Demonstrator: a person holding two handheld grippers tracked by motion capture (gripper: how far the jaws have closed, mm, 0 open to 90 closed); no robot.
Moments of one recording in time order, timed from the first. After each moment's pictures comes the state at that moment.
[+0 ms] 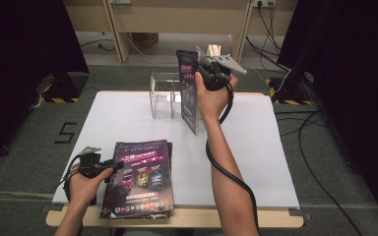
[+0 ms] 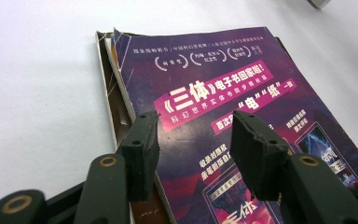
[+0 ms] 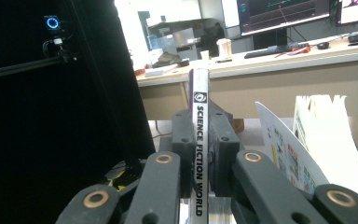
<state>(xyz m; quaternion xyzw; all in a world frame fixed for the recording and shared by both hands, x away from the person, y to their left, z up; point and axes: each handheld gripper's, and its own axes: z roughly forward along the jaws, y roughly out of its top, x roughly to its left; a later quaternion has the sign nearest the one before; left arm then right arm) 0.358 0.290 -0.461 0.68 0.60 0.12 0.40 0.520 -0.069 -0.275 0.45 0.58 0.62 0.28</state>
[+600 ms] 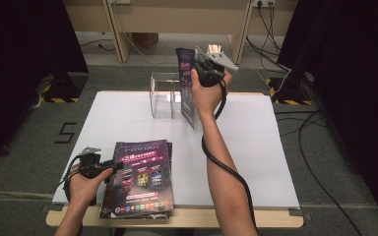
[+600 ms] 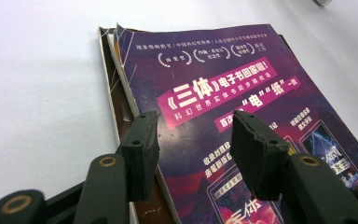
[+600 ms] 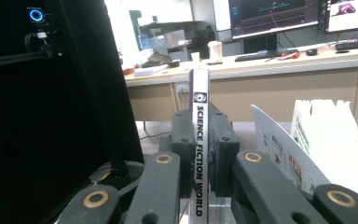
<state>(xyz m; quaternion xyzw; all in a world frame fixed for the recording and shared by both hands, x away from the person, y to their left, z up) 0.358 0.292 -0.464 0.68 0.60 0.12 0.40 0.545 -0.057 -0.285 0.45 0.58 0.61 0.31</state>
